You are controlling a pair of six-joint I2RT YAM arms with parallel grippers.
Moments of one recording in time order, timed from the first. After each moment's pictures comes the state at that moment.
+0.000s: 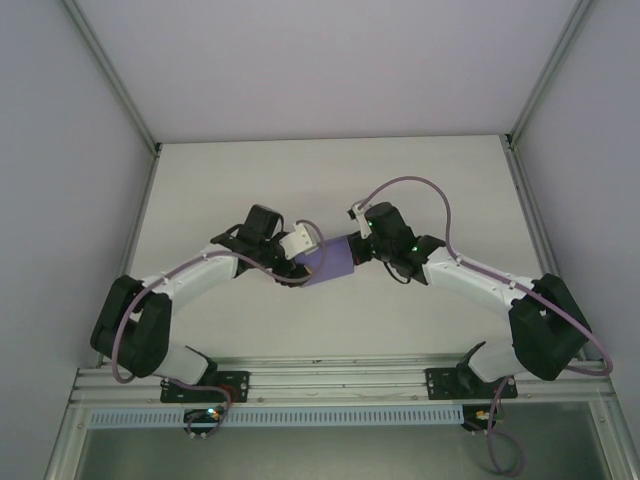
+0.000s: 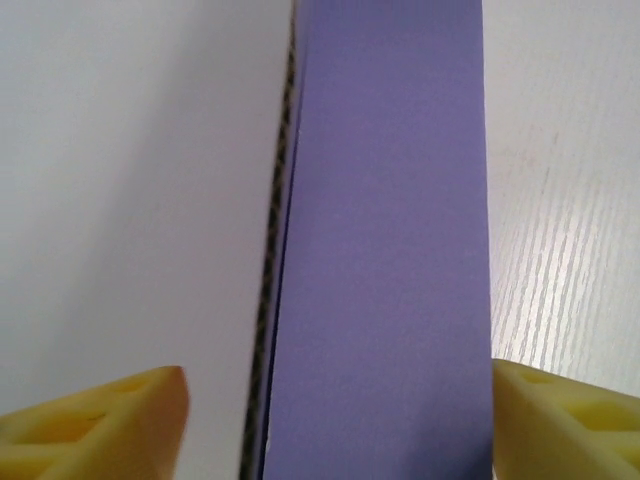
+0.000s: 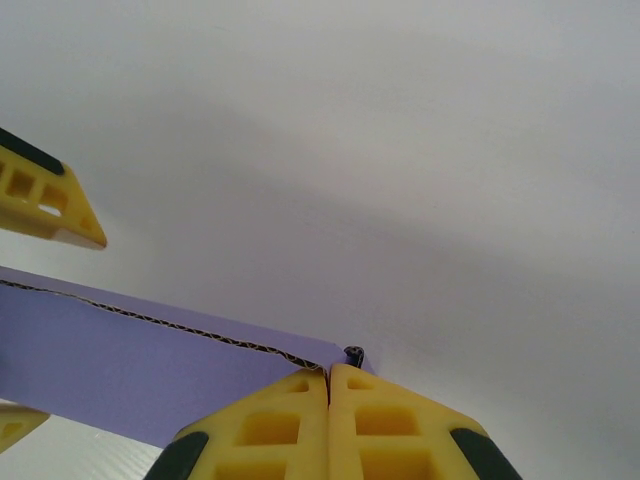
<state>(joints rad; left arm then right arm) -0.58 1.44 0.86 -0.35 0.41 0.50 0.64 1.43 0.89 -0.17 0.03 0.21</state>
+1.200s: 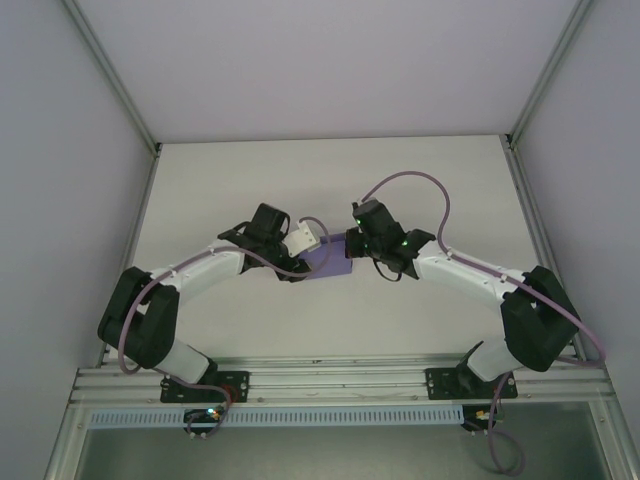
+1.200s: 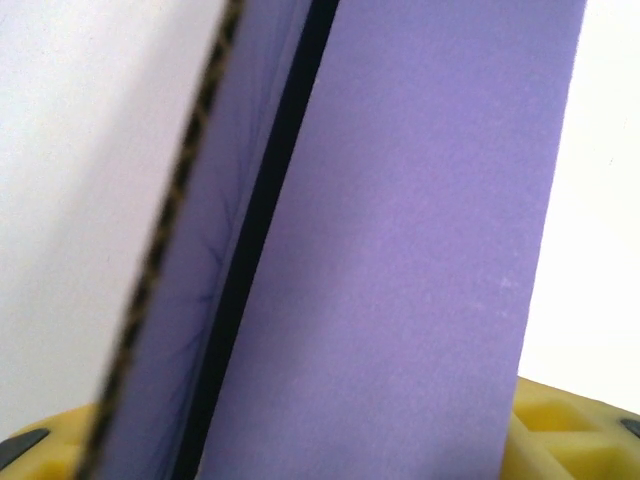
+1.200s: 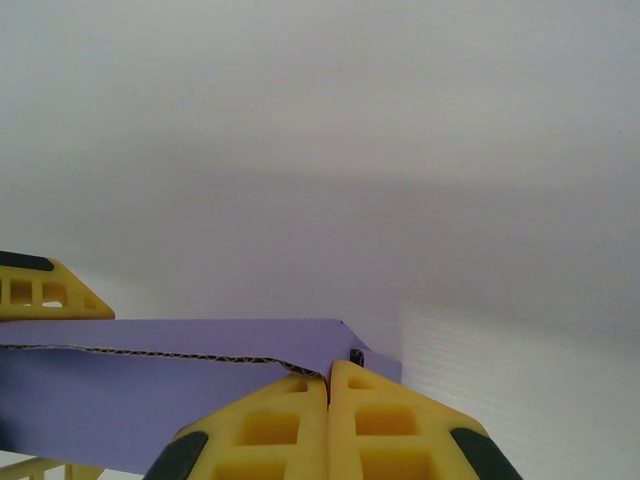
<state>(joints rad) -0.60 1.51 0.90 -0.38 0.32 0.44 0.67 1.49 0.97 -0.25 0.12 0.53</state>
